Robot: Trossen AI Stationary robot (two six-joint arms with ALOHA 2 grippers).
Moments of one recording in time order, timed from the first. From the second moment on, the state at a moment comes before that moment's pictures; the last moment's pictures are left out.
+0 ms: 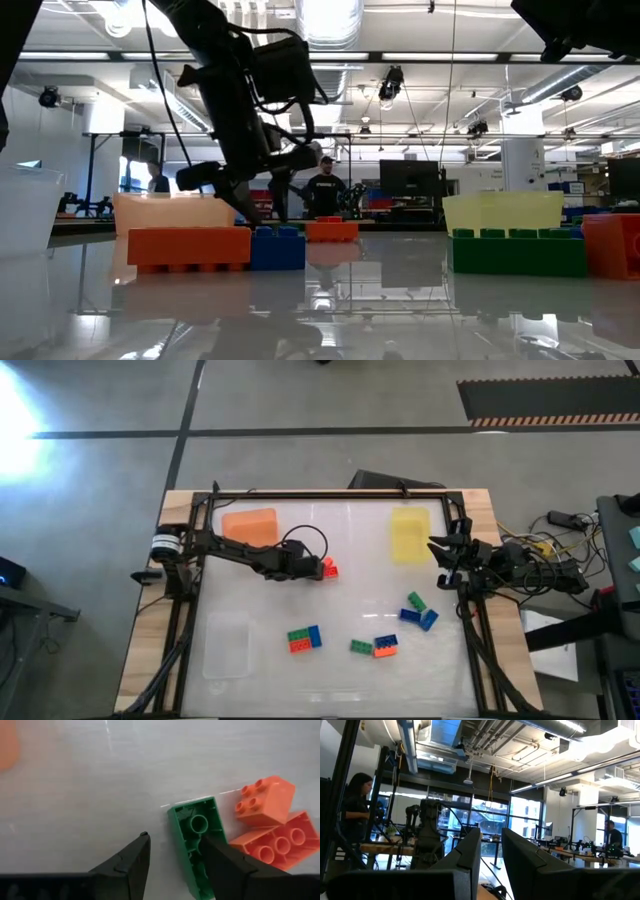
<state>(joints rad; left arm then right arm) 0.04 1.82 1.09 -0.47 -0.42 -1.28 0.00 0.09 0.10 0.45 0.19 -0.26</state>
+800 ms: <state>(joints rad) -0.02 1.75 1.18 -0.60 -0.38 -1.30 0.00 0.09 0.10 0.45 0.19 -0.26</state>
